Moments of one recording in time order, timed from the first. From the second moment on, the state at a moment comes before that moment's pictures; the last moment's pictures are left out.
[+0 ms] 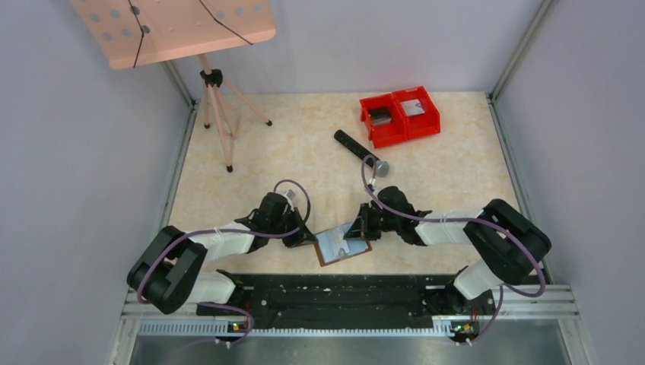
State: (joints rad) left arm -0.56 1.32 0.37 0.10 0.39 -0.94; right arm 0.73 1.54 0.48 0.38 -0.45 0.89
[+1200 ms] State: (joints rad) left arm -0.72 1.45 0.55 0.07 0.37 -0.94; right arm 0.62 1.38 0.43 0.24 -0.46 0.80
